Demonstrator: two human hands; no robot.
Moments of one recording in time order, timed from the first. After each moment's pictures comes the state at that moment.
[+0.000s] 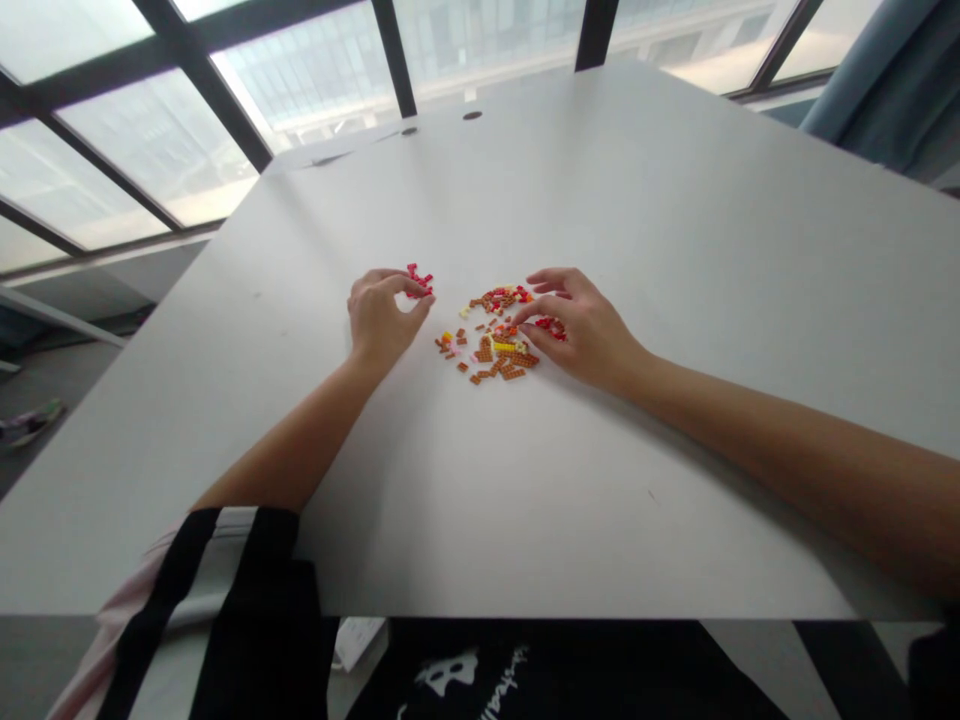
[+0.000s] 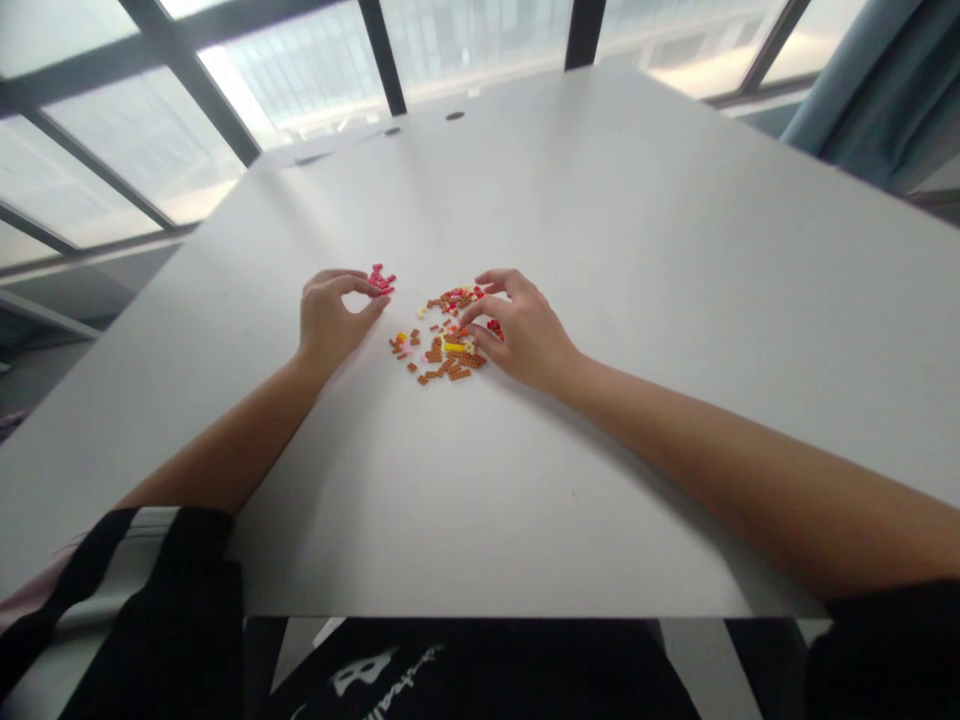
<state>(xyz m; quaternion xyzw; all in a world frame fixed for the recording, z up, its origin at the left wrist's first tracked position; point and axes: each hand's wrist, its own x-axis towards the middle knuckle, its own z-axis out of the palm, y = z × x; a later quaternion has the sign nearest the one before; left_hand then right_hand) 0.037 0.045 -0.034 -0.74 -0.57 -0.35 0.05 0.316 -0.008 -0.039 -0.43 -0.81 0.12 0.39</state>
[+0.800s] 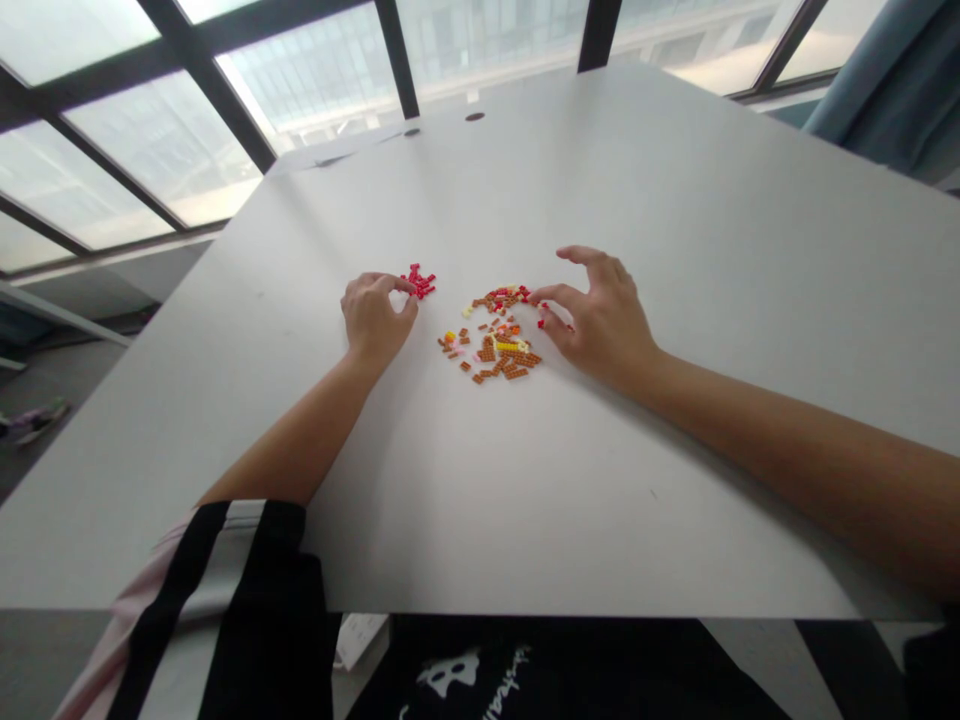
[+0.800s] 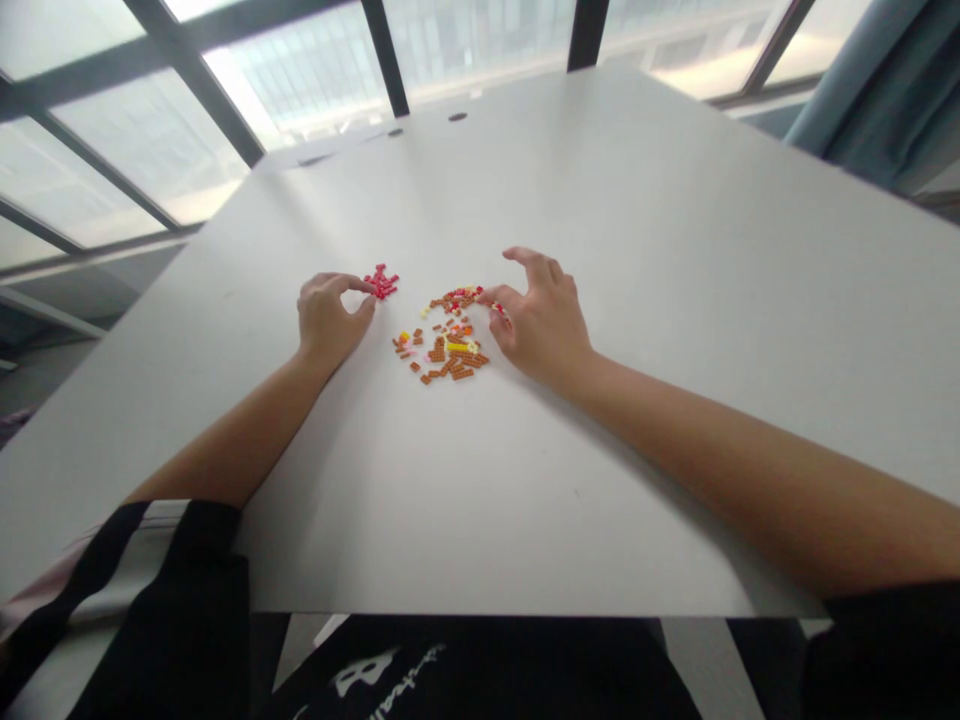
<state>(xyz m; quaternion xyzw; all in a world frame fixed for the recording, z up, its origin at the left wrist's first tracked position) 0.017 0.062 -0.051 -0.71 -0.60 -0.36 0.11 0.321 -0.004 -0.042 -0.51 -0.78 0.00 0.37</state>
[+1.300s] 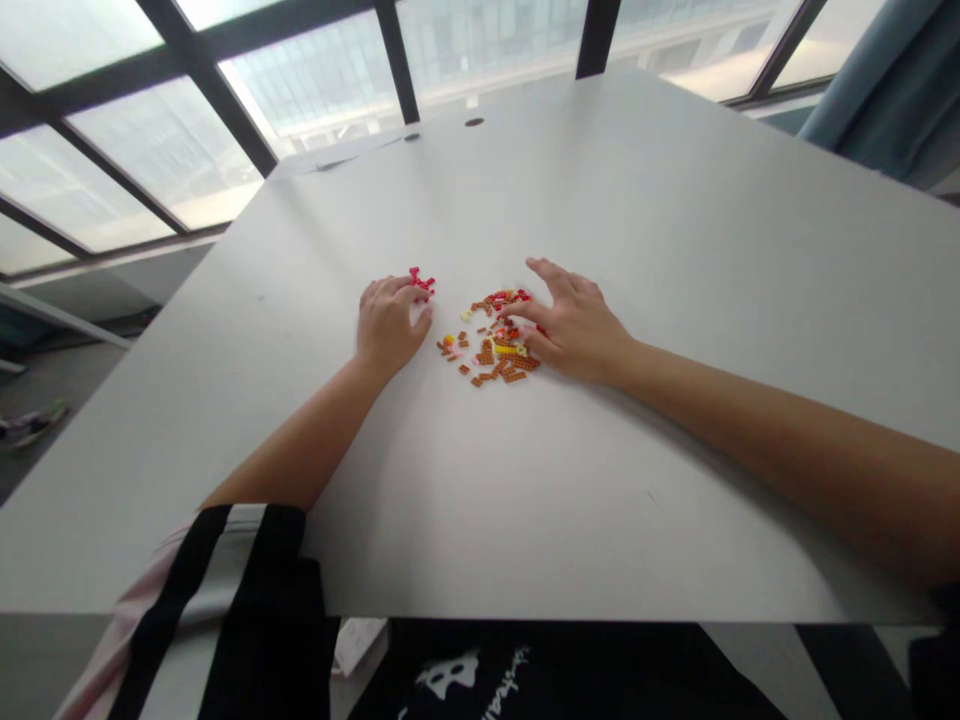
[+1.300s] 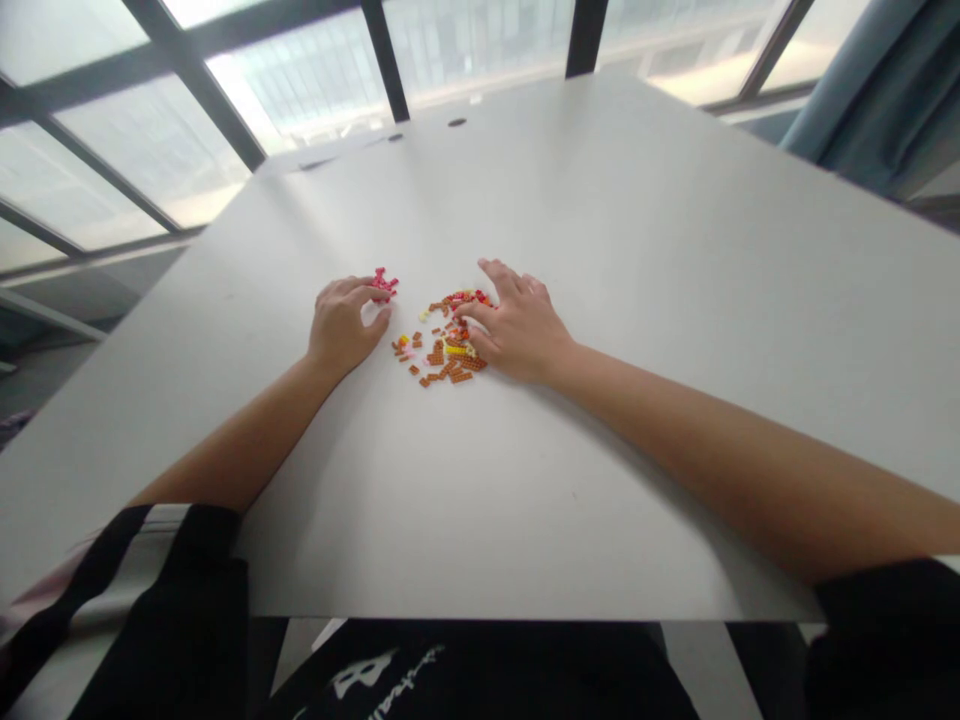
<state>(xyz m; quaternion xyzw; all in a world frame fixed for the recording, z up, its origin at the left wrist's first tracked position) 0.028 0.053 -0.046 -0.79 -0.53 -0.30 0.09 0.312 0.011 -0.047 -0.46 -0.84 0.03 0.28</state>
